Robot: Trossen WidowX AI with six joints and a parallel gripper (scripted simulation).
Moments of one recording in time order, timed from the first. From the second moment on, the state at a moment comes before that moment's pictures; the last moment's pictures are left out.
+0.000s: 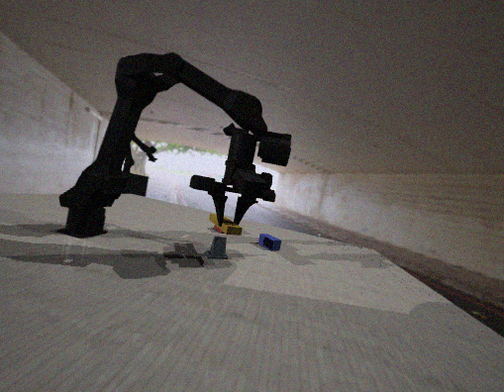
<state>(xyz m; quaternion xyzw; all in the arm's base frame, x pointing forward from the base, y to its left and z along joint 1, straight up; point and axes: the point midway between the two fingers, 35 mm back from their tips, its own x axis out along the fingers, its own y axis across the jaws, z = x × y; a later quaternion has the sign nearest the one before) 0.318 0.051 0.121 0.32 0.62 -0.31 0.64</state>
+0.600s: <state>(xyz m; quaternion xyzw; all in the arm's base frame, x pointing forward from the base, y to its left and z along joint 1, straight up) 0.316 0.051 0.103 0.32 0.62 -0.31 0.64</state>
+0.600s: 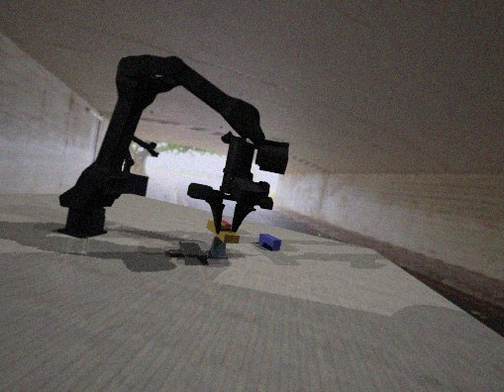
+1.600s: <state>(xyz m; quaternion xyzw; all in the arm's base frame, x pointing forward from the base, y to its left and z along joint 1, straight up) 0.316 0.051 0.102 0.32 0.62 -0.31 0.64</state>
